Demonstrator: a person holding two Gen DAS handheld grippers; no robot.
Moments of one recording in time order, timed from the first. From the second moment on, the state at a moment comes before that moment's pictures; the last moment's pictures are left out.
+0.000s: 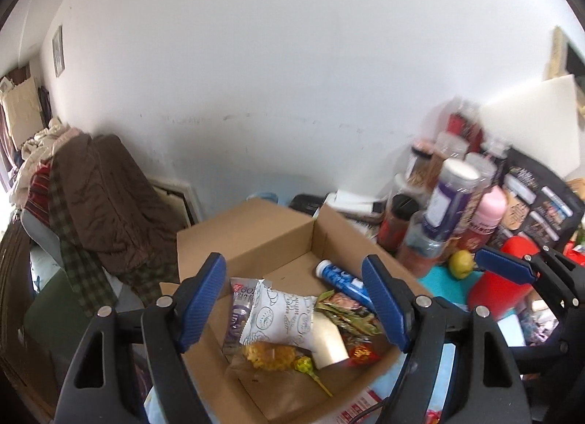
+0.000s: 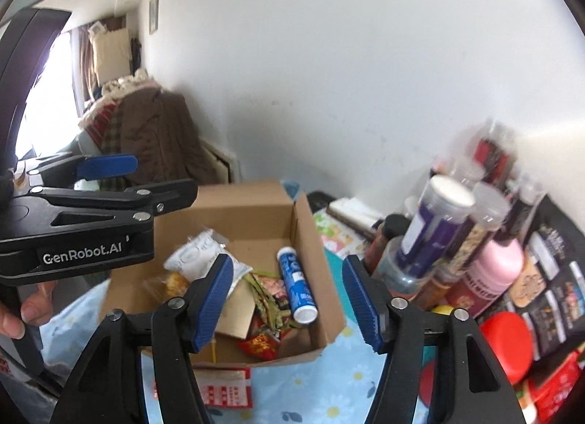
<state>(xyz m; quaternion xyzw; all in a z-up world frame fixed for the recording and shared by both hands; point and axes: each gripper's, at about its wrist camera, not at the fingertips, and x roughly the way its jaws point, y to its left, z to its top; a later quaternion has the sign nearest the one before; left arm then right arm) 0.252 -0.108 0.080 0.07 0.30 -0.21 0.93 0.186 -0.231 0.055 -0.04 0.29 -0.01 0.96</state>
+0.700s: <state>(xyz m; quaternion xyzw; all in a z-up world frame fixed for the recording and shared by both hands) 0.111 -0.068 0.126 0.06 0.23 -0.26 0.94 0.039 -0.207 0.106 -0.05 0.20 -0.04 0.98</state>
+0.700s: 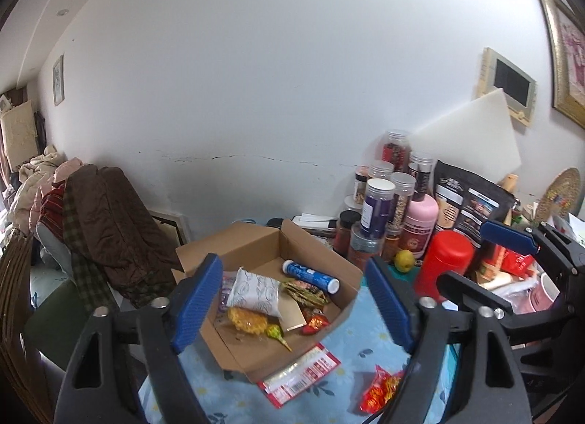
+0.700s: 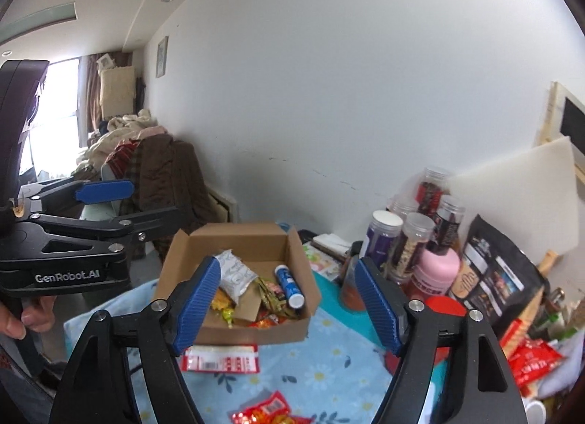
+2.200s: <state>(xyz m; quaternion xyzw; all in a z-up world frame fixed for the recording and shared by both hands) 0.093 -0.047 -0.060 0.04 0.37 -0.32 0.87 0.012 -0.194 -0.069 0.00 0.35 -0.03 0.94</state>
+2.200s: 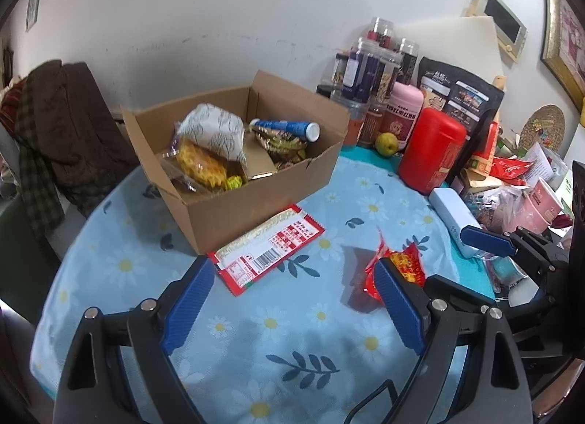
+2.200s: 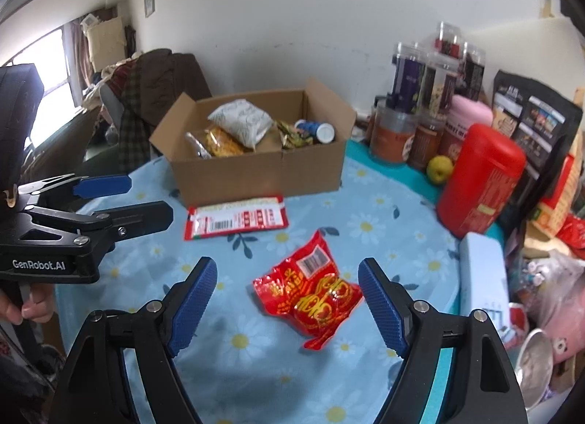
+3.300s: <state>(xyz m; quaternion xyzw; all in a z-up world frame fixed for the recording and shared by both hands) 0.134 -0.097 -0.132 0.05 0.47 -0.36 0.81 0.055 -0.241 -0.121 0.01 0.42 -0.03 0.91</state>
